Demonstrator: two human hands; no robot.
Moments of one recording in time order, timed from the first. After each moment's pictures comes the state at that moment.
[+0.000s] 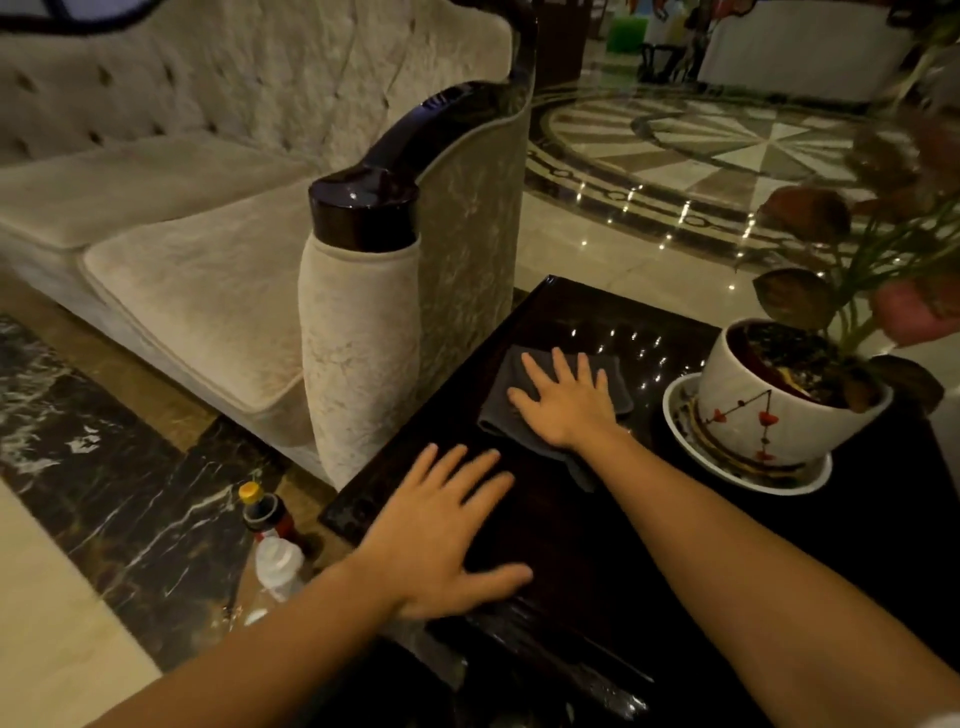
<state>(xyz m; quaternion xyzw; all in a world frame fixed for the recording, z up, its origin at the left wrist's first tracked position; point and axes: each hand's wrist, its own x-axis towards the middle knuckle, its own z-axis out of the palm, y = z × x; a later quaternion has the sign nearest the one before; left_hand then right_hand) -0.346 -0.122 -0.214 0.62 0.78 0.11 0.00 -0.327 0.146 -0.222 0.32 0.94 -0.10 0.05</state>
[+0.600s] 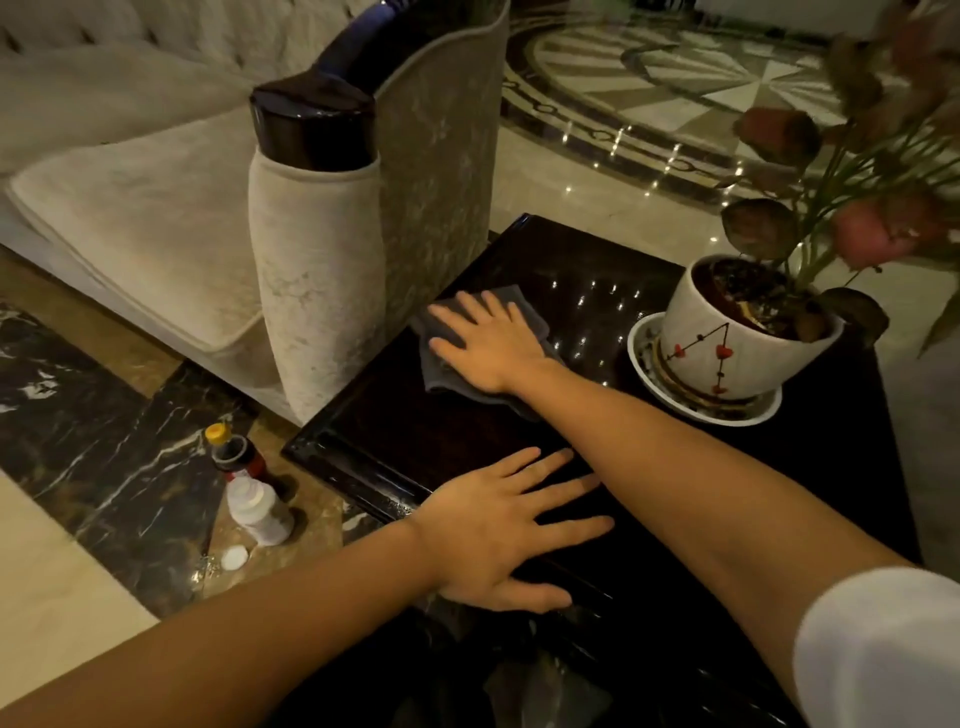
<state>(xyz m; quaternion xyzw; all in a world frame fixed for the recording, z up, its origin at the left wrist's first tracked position) -0.277 -0.083 -0.228 0.81 0.59 0.04 0.00 -0.335 0.094 -0.198 0.15 0.99 -0.06 0.05</state>
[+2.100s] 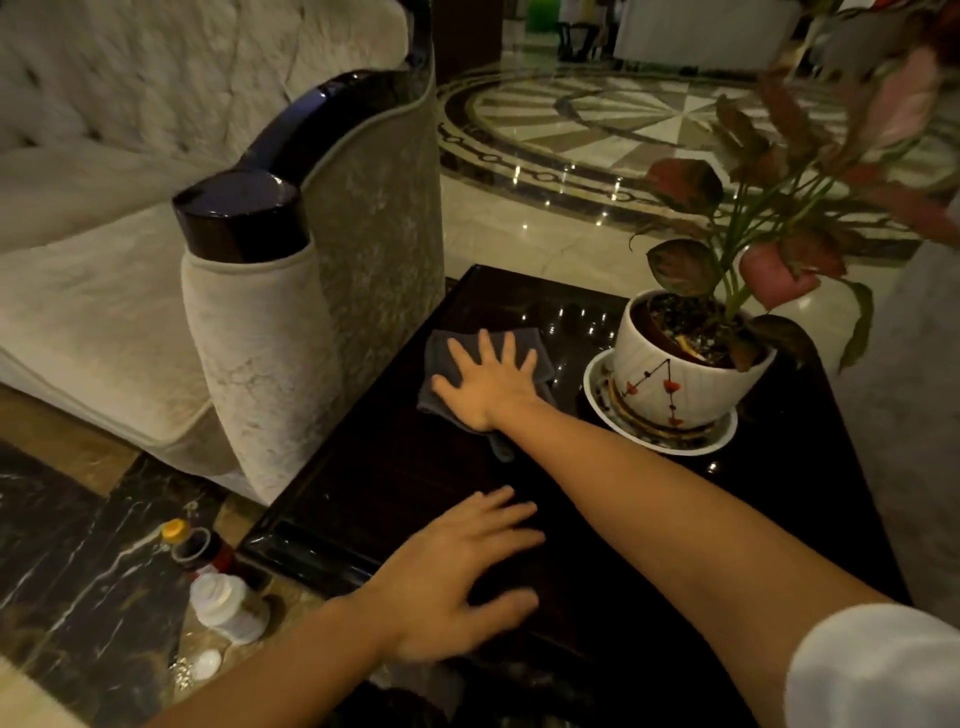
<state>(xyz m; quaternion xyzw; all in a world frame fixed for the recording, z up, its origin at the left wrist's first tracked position) -0.293 -0.086 -0.211 0.71 0.64 0.22 0.17 -0.334 0.143 -0.213 0.30 0.94 -0.11 0.06</state>
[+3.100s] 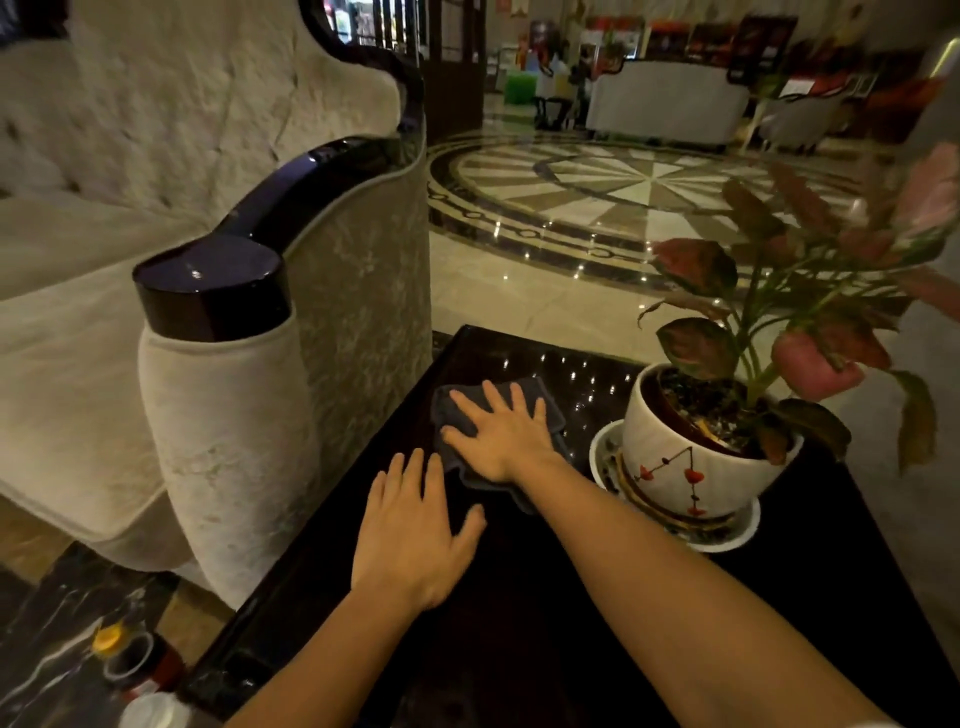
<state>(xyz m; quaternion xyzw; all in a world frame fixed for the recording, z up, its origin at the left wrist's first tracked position) -0.368 0.007 -0.226 0.46 0.88 0.11 0.02 -0.342 0.190 -0.215 0.35 0.93 -0.12 0.03</state>
